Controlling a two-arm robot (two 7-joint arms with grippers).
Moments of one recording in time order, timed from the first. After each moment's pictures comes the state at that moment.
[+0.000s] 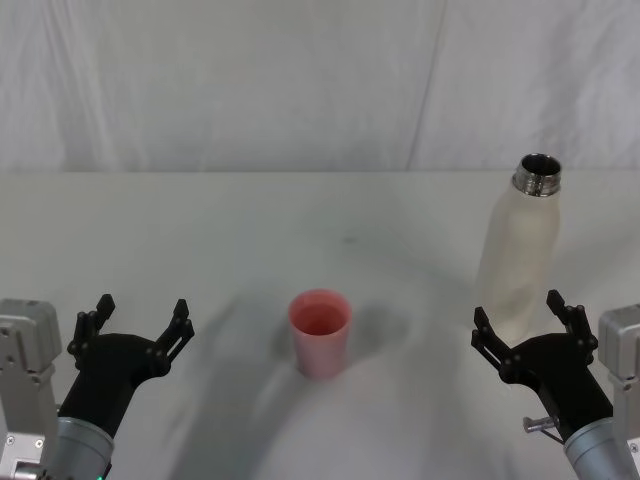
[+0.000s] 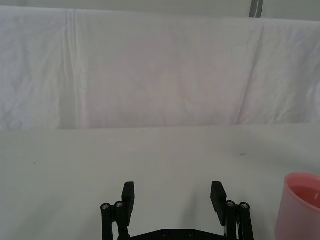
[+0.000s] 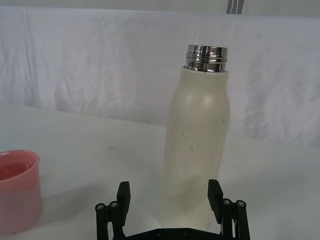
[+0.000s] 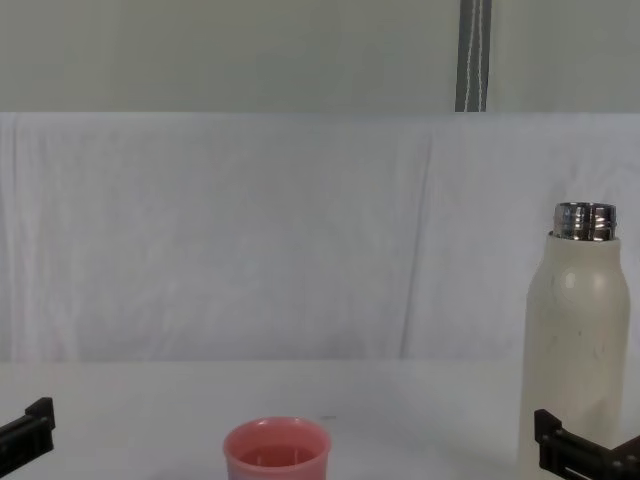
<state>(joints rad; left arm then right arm) 0.27 0.24 0.04 -1.85 -0.25 -0.02 -0.02 -0.17 0.19 -0.26 -1.77 0.07 -0.06 -0.03</state>
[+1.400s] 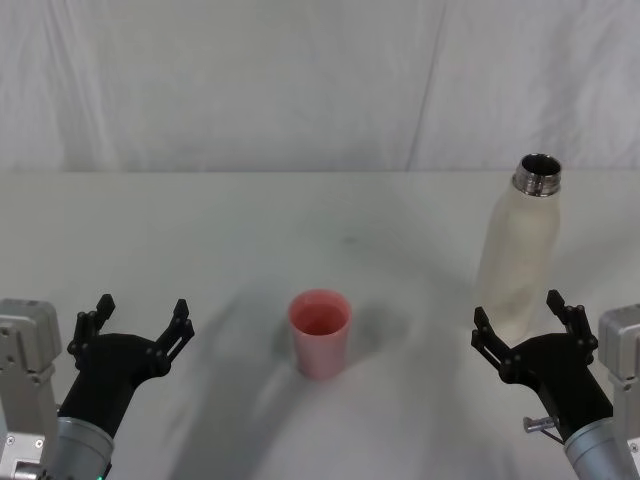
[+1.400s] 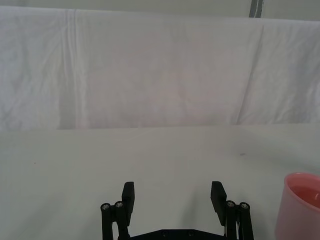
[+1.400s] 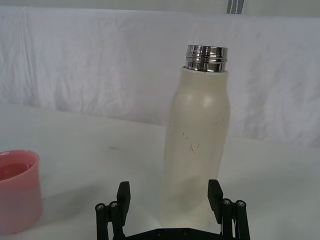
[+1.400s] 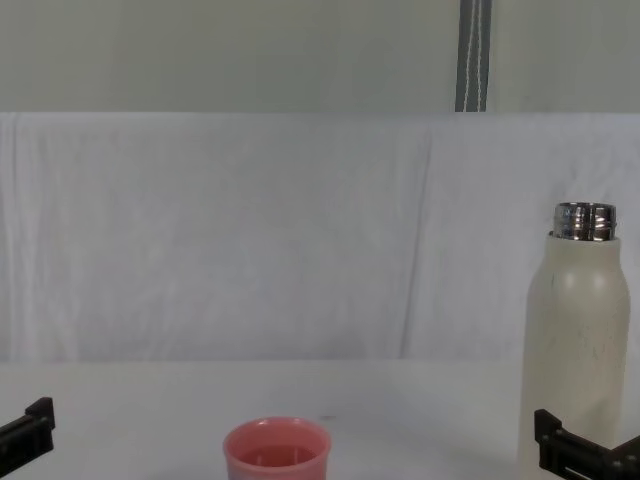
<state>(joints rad) 0.27 0.24 0.04 -1.85 -0.25 -0.02 -0.02 -0.17 0.19 -0.26 -1.77 0.07 -0.06 -0.03</state>
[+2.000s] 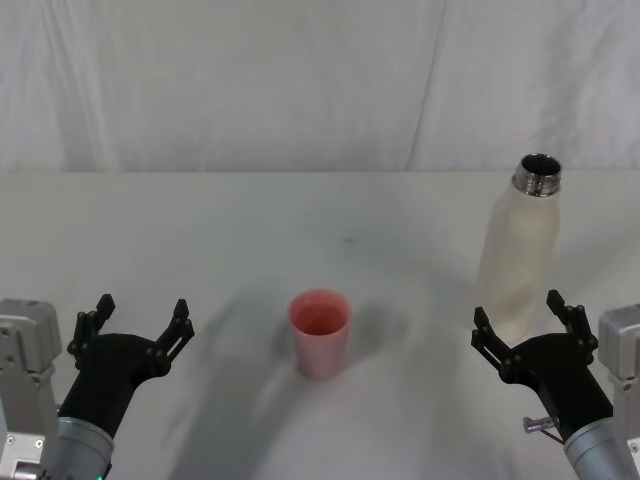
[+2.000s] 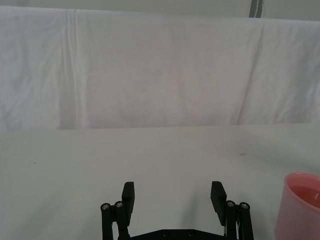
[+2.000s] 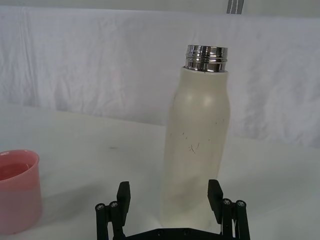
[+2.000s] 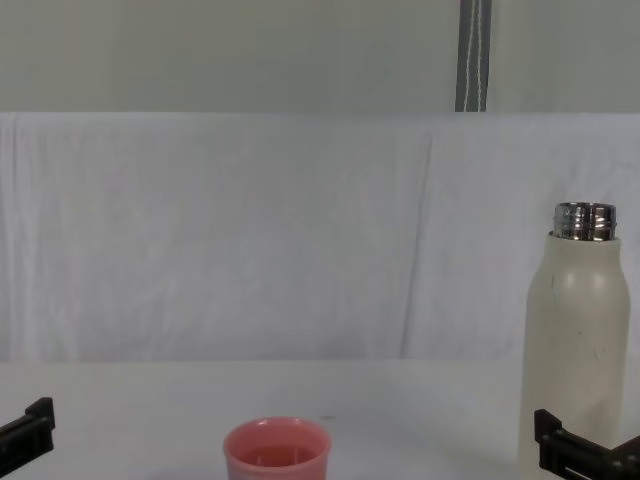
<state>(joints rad) 0.27 0.24 0.04 -1.85 -0.25 -0.02 -0.02 -0.17 0.19 -0.26 -1.77 0.07 -0.06 -0.03</state>
